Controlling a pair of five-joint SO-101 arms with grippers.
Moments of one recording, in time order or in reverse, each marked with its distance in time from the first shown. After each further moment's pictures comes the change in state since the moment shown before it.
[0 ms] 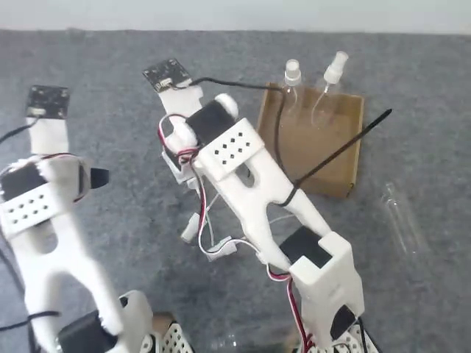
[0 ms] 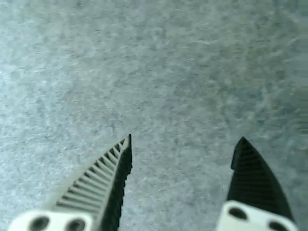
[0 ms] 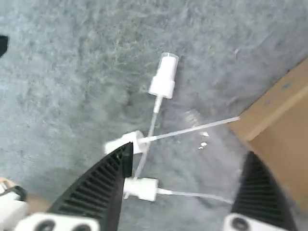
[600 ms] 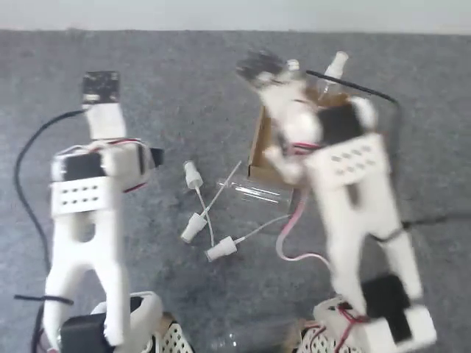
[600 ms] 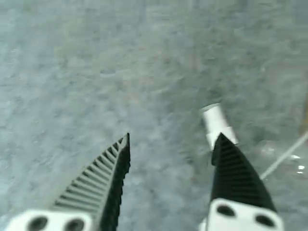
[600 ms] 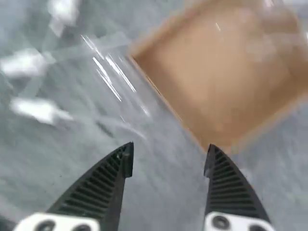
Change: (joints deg) left arm 21.2 0.0 4.0 -5.8 23.3; right arm 26.0 -35.6 34.1 0.2 31.8
